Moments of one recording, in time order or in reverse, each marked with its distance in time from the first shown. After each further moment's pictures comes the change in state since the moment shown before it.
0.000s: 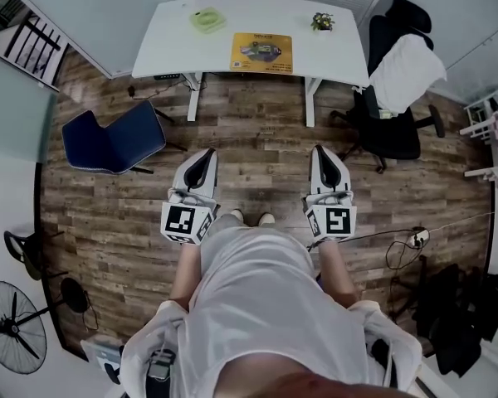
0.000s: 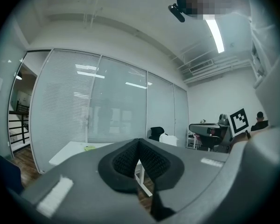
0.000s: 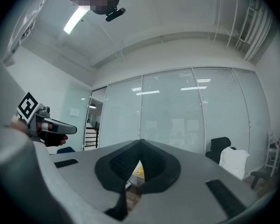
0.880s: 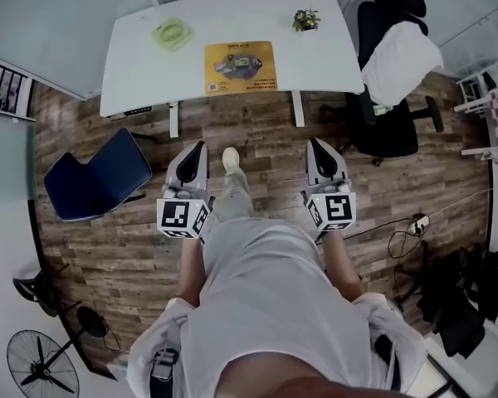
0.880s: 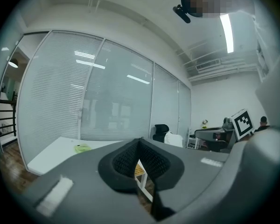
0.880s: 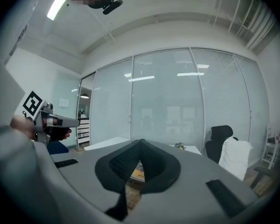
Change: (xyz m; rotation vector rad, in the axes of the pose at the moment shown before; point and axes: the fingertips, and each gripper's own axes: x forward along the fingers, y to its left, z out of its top) left arm 0.193 0.087 -0.036 -0.056 0.053 -0.042; right arm 0.156 -0.089 -0.079 0.032 0.164 -0.043
